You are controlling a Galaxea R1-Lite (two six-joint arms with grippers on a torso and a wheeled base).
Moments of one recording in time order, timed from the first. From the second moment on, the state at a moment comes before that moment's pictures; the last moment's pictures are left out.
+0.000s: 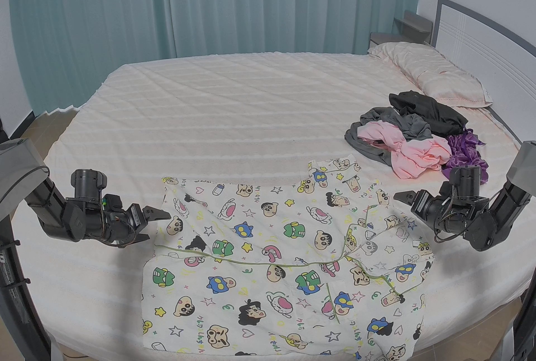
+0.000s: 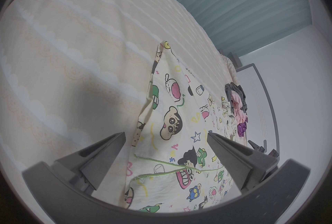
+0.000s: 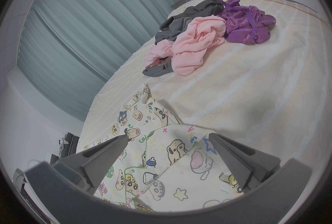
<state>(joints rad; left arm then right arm) 0.09 2.14 -0.82 -0.52 -0.57 -0.52 0.07 2.10 -0.65 -0.91 0.13 0.65</state>
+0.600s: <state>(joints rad) 0.07 2.20 -0.82 -0.57 -0.56 -0.49 0.07 2.10 -0.66 -0.91 0.13 0.65</state>
